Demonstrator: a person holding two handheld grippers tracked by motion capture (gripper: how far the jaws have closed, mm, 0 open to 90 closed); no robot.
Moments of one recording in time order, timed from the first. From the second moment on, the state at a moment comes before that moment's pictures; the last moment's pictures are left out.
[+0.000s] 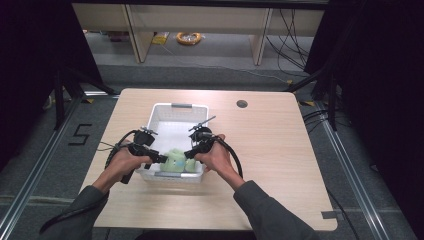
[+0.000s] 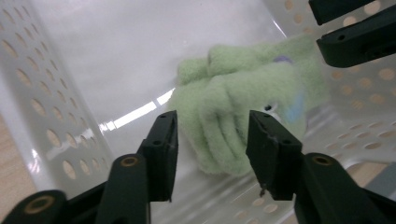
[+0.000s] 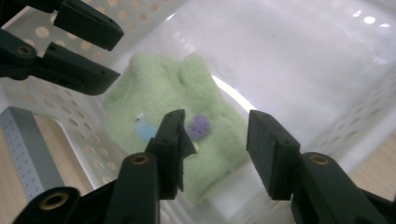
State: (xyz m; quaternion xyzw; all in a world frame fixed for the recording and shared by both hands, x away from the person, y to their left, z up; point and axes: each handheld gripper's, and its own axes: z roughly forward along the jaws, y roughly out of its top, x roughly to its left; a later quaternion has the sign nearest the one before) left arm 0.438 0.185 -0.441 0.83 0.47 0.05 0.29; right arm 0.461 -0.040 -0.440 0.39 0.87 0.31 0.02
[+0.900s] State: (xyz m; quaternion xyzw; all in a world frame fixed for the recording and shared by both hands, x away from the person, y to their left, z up) left arm 0.387 0.168 -0.413 0.79 0.46 0.08 0.40; right arm 0.419 -0.105 -0.402 0.33 0.85 0.39 0.09
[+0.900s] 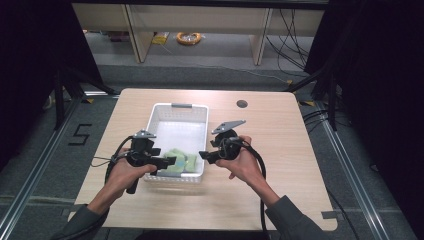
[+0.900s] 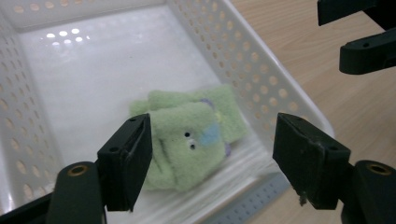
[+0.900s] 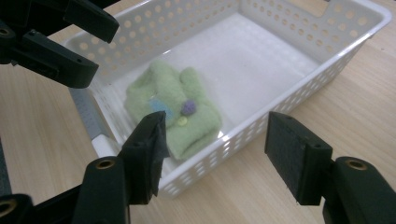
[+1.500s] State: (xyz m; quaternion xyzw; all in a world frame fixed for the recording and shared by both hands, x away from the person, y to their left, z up) left arm 0.335 0.145 -0.419 0.77 0.42 0.06 0.47; right arm 0.381 -0.171 -0.403 0.35 0.82 0.45 0.09
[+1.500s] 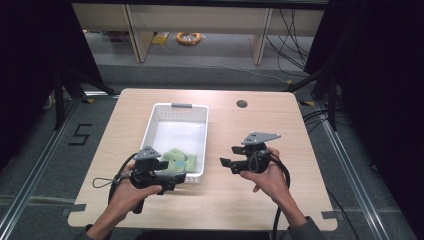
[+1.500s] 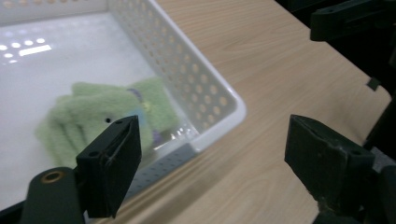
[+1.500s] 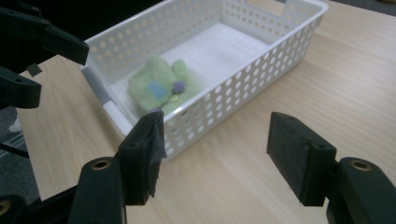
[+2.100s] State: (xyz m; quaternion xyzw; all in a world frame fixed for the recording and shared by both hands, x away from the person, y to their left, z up) left arm 0.310 0.127 -0.441 0.79 0.40 0.05 0.47; right arm 0.358 -0.200 -0.425 0.37 0.81 0.46 0.08
